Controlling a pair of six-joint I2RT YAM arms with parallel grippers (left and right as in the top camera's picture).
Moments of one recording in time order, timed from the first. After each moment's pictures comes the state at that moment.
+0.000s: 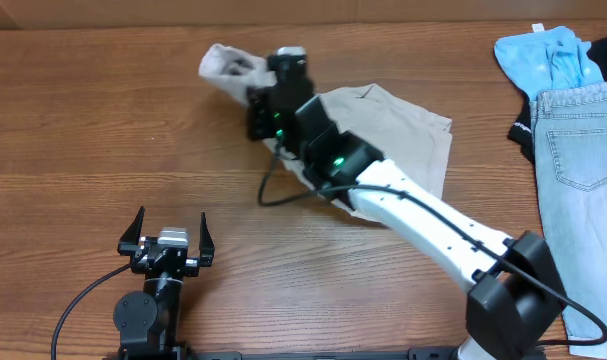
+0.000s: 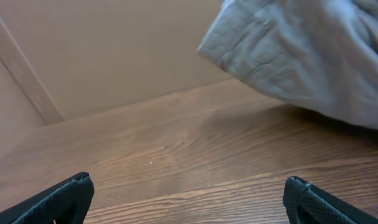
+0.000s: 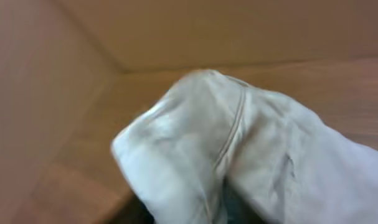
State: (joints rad) left arm 0.07 0.01 0.01 -0.07 0.07 0.24; right arm 0.77 1.81 1.47 -0.05 0.11 0.57
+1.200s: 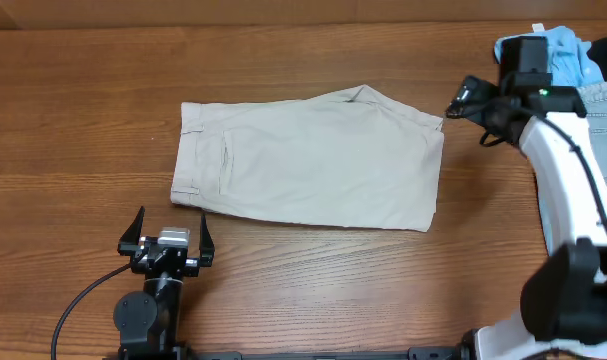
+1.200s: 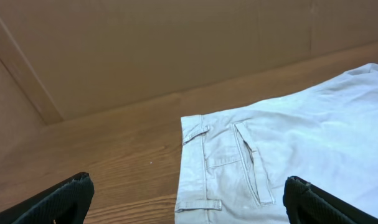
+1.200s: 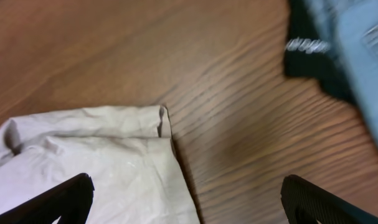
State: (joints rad) left arm 0.07 0.01 0.01 -0.07 0.07 0.24; right arm -0.08 1.76 1.48 -0.82 0.04 0.45
